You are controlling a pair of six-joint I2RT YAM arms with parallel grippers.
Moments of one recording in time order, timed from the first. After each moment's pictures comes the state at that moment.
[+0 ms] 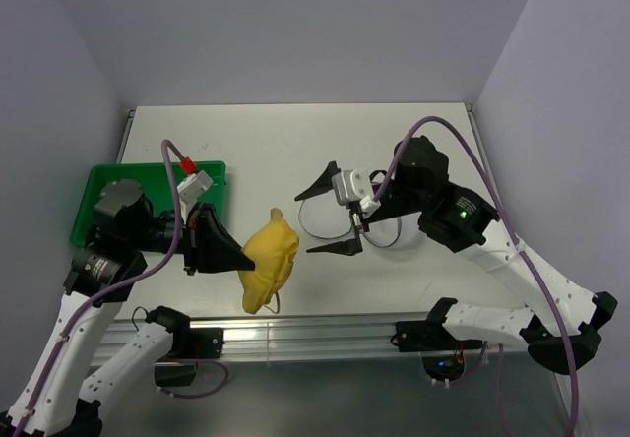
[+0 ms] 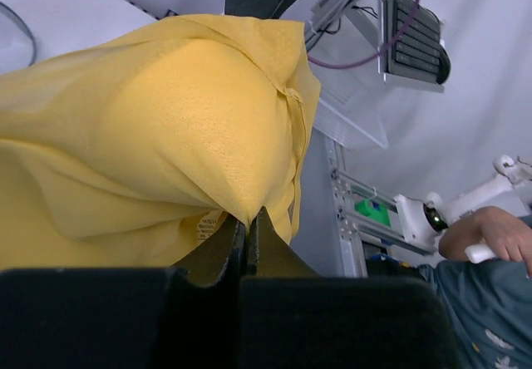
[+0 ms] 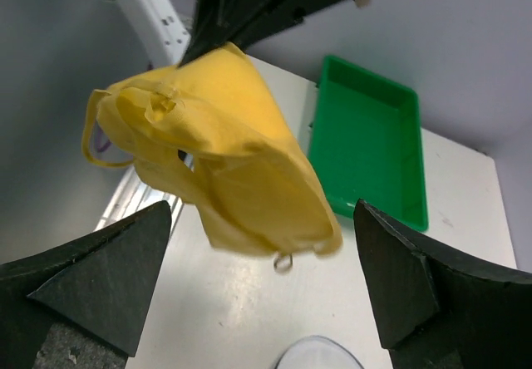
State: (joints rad) left arm -0.37 0.69 1.02 -0.51 1.24 -0.49; right arm 0.81 1.06 1.30 -0.44 -0.88 -0.49
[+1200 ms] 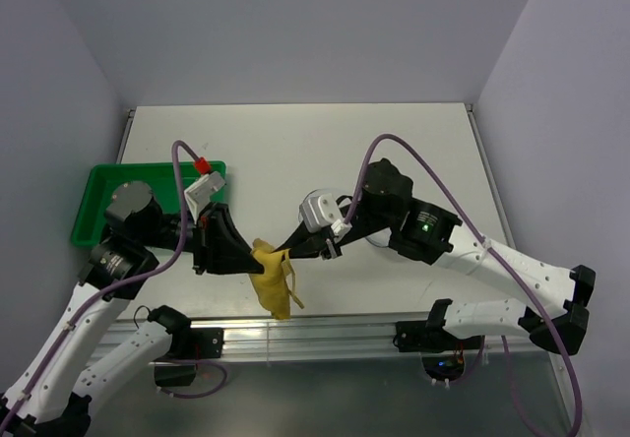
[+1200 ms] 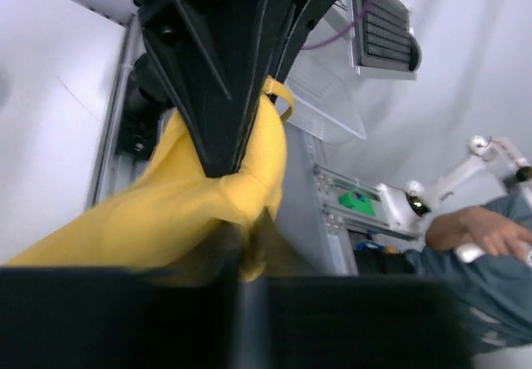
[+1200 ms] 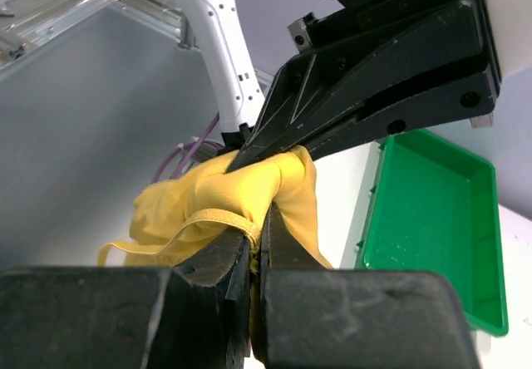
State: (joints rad) left arm -0.50 0.71 0.94 -0.27 1.24 -0.64; right arm 1.05 1.14 1.20 -0.16 -0.87 -0.36
